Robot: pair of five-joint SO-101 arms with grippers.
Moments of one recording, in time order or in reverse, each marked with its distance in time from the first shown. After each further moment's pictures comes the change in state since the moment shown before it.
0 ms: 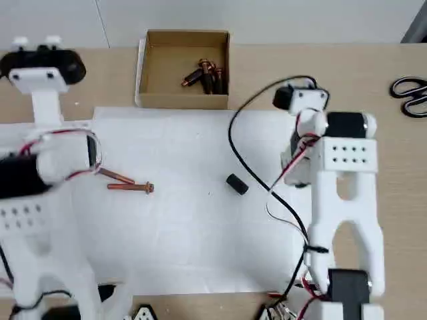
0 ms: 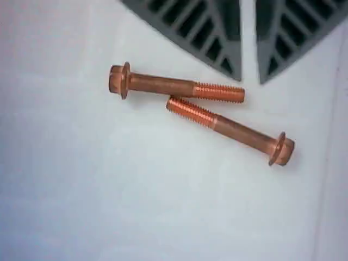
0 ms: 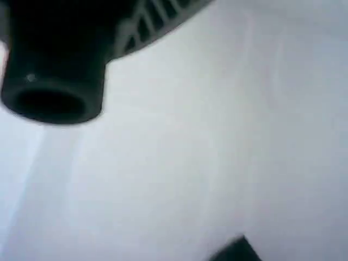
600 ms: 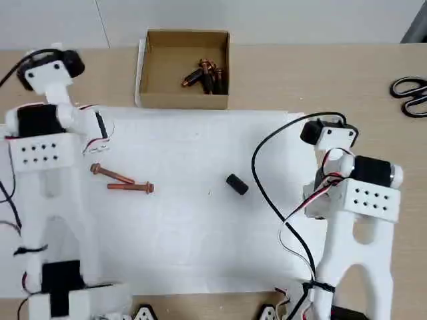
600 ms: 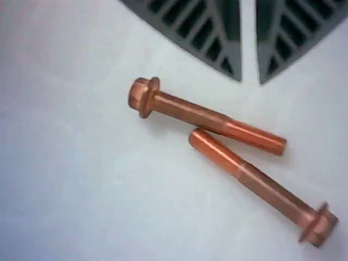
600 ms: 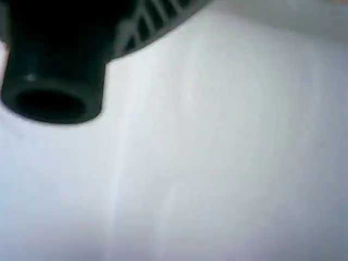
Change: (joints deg) left arm 0.4 18.8 -1.7 0.6 19.5; right arm 11.4 -15.7 23.2 -7.0 6.0
